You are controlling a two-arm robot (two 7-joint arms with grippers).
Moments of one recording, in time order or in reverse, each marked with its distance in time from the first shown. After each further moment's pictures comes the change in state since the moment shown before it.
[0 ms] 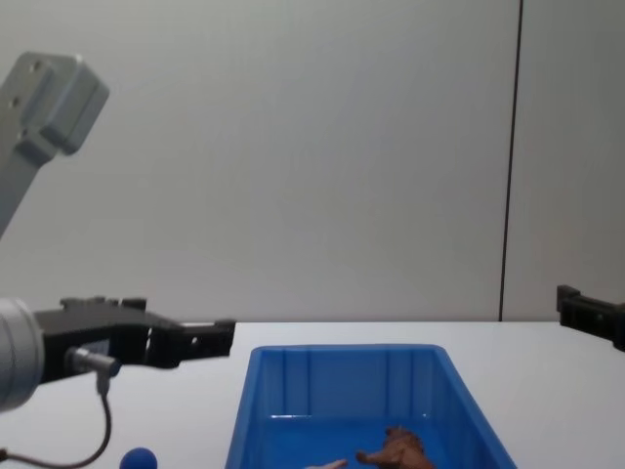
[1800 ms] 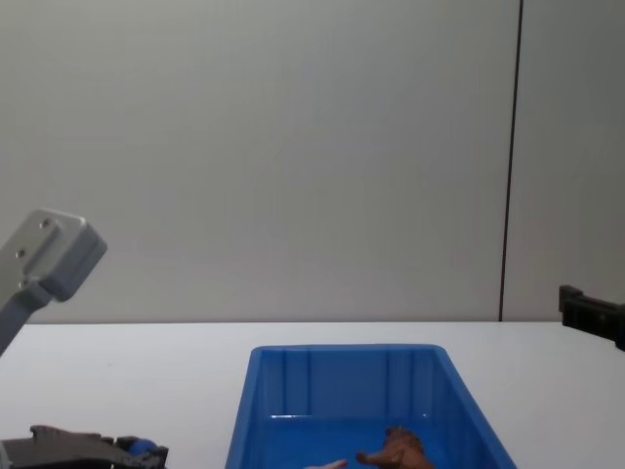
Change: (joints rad) left arm 0.017 -0.004 -0.004 0.140 0.035 0.073 -0.071; right arm -0.002 0.002 0.001 -0.002 0.000 0.000 -0.003
